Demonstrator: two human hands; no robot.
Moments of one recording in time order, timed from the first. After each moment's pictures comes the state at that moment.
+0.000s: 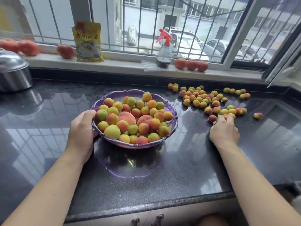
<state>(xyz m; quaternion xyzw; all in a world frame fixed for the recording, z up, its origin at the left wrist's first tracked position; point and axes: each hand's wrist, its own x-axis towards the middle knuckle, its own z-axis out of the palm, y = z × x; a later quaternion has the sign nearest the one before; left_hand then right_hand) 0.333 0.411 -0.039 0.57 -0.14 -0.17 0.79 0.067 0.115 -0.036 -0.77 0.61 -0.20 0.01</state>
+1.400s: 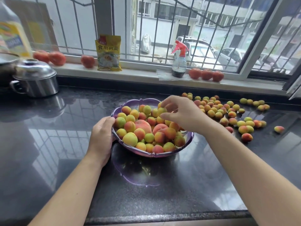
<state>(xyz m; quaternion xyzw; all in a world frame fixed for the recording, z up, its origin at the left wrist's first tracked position) 0.333 0.416 -0.037 0.62 -0.16 -0.17 0.75 0.186 0.224 0.064 -0.93 0.20 -0.16 0.25</state>
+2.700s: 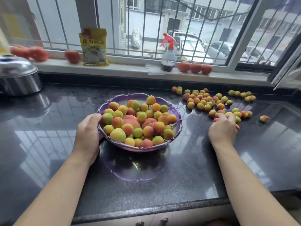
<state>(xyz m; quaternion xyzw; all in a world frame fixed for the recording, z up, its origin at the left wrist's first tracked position) 0.330 0.412 -0.038 0.58 -0.14 -0.17 0.79 0.087 0.127 -0.037 -0.75 0.56 -0.36 0.06</state>
